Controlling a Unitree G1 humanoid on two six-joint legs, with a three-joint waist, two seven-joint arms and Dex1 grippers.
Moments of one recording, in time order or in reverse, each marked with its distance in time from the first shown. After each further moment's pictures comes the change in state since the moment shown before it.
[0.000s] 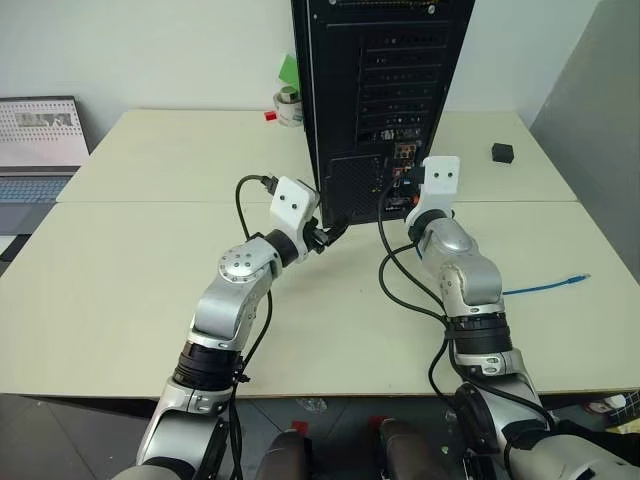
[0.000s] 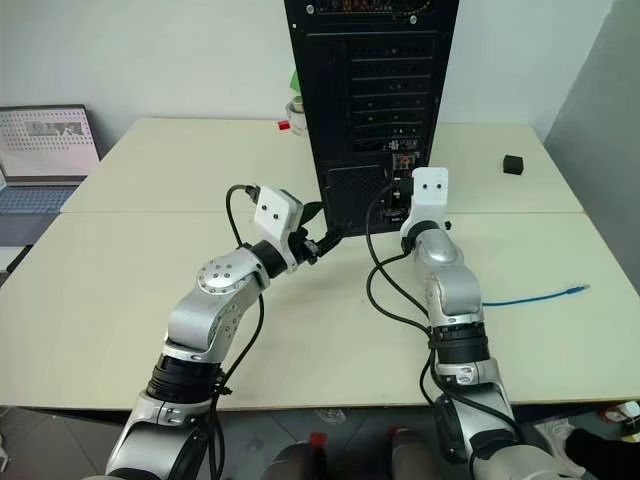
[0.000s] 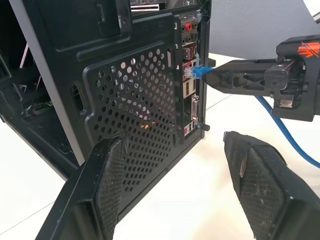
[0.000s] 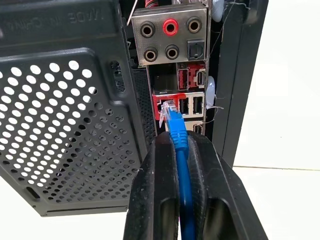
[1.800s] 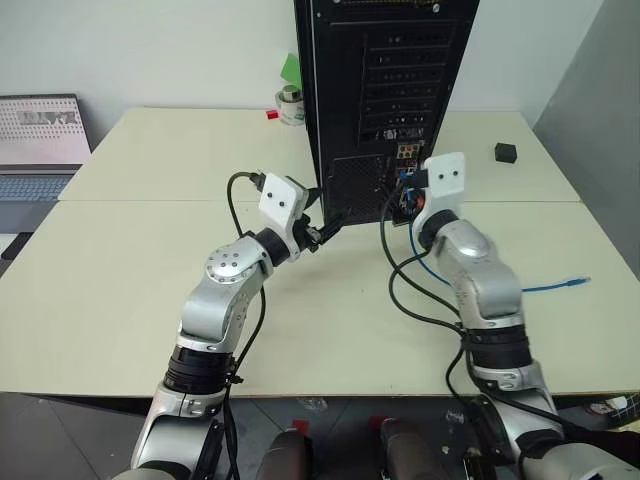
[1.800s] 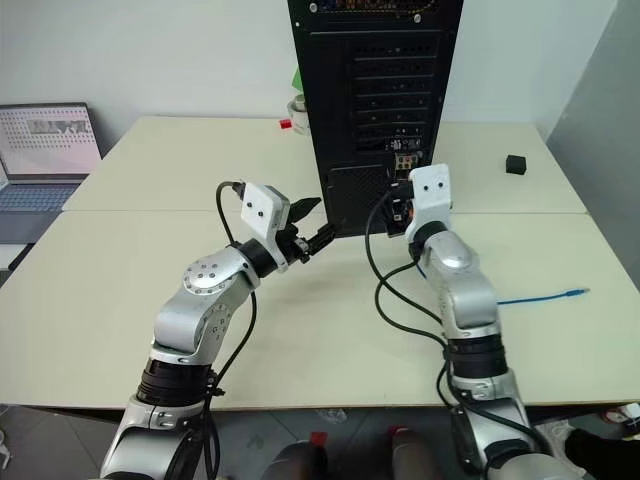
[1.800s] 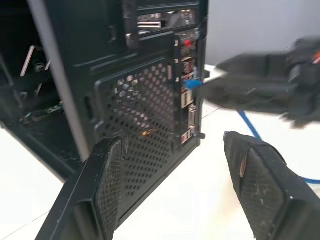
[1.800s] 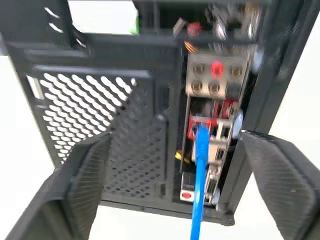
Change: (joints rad) left arm 0.018 0.029 0.041 -0.042 -0.046 0.011 -0.054; right arm 0.106 -0.195 0.052 -0.282 0.036 0.077 0.282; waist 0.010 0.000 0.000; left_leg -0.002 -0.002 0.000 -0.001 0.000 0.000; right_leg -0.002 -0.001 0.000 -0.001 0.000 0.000
